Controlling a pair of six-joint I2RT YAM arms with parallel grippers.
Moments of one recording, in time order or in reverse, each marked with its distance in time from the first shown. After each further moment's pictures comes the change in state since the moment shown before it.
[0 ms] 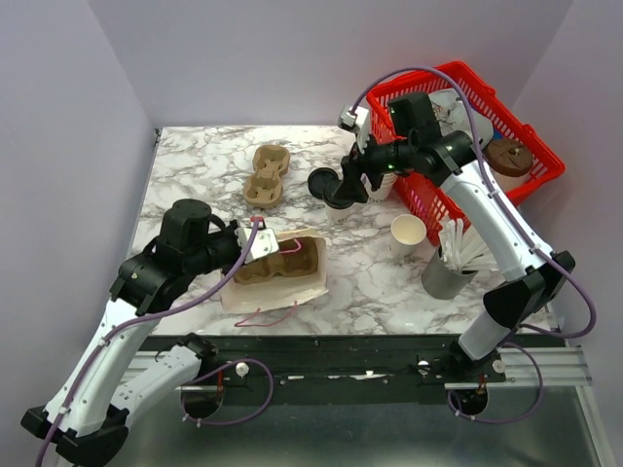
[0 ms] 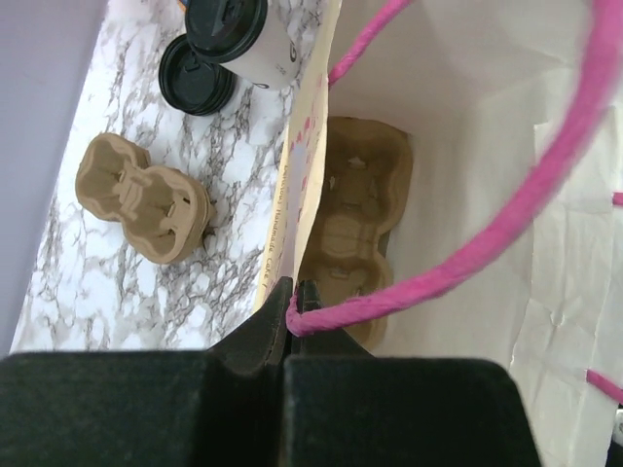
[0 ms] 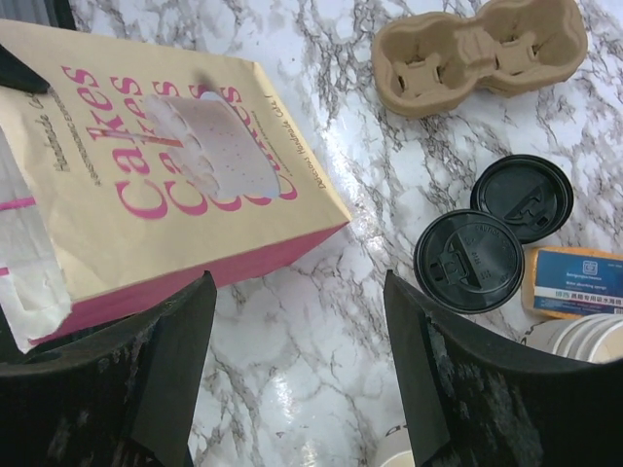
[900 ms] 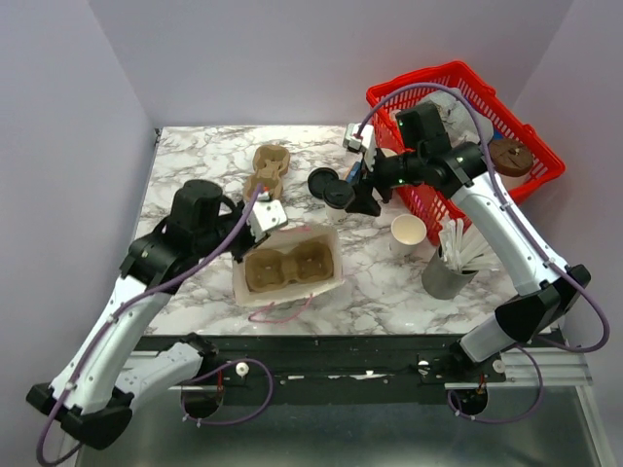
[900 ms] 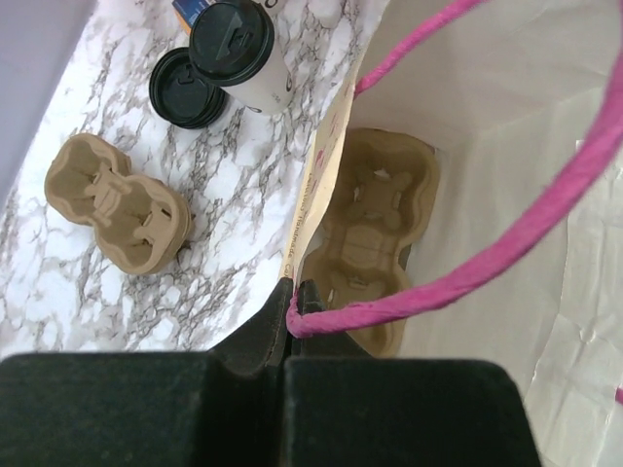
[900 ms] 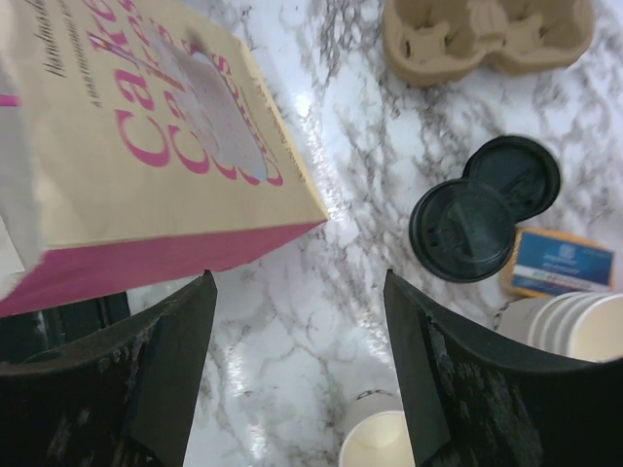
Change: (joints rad) left arm -0.028 0.065 0.069 0.033 -0.004 -0.173; right arm 0.000 -0.108 -0.151 -0.032 0.016 -0.177
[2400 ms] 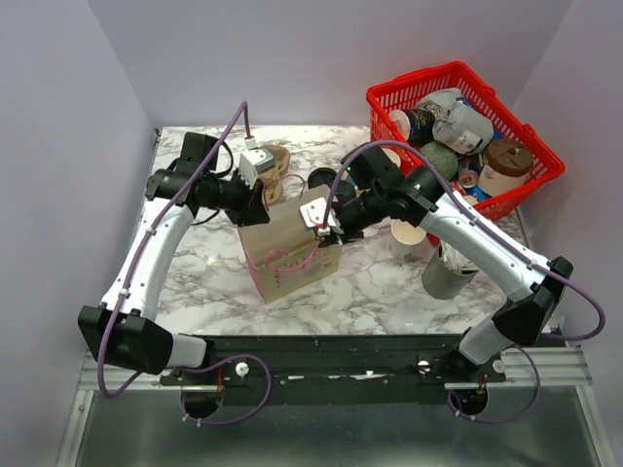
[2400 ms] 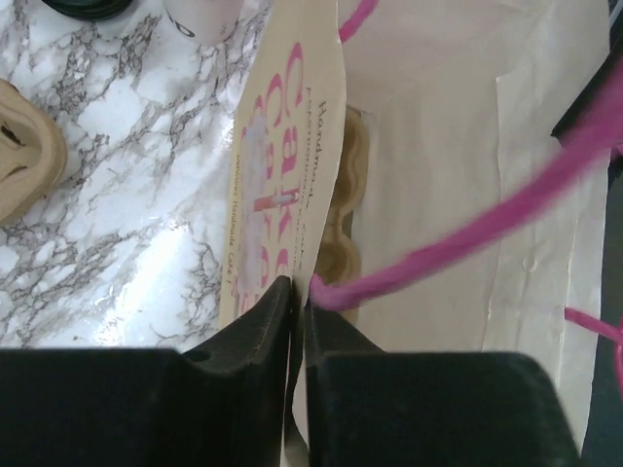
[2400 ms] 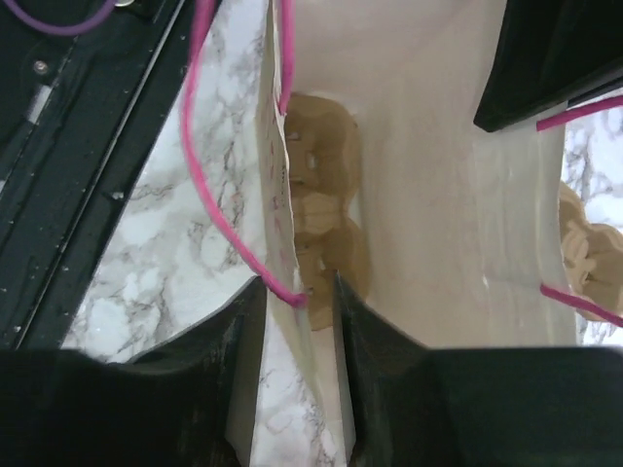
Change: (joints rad) left arm 0.331 0.480 0.249 -0.170 0.365 -0.122; right arm 0.296 0.016 -0.039 -0.099 -0.045 -0.554
